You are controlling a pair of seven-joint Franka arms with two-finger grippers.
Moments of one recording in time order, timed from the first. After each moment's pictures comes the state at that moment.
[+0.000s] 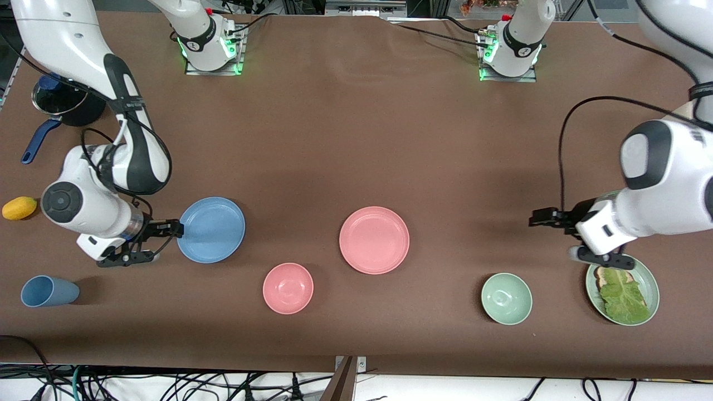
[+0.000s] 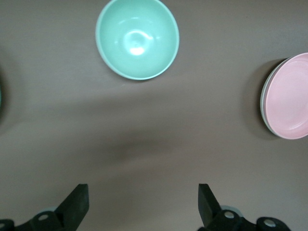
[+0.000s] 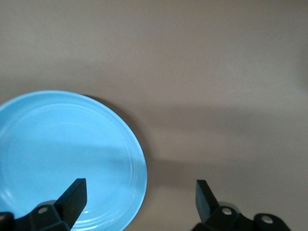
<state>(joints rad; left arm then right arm) 0.11 0.47 -0.15 -1.42 -0.13 1.76 0.15 0.08 0.59 -0.06 -1.70 -0.02 2.26 -0.09</state>
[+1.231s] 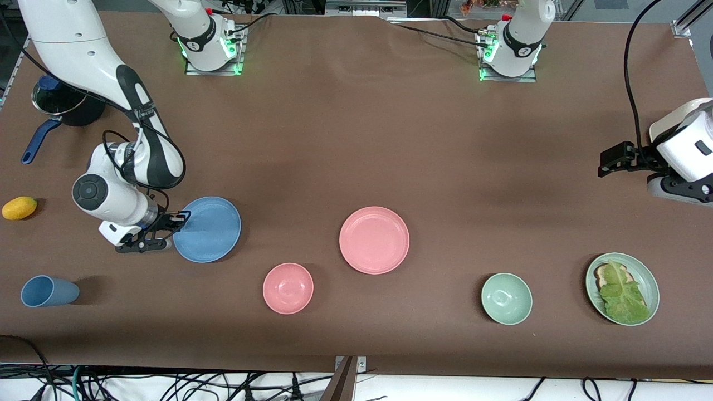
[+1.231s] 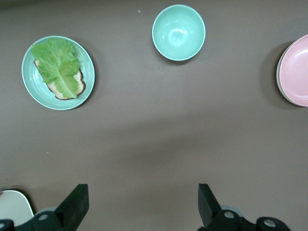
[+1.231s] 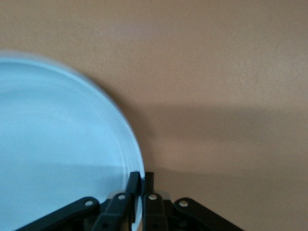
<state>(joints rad) 0.13 0.21 -0.16 -1.41 0.03 1.57 0.16 0.05 0.59 -0.05 -1.86 -0.01 2.44 -0.09</state>
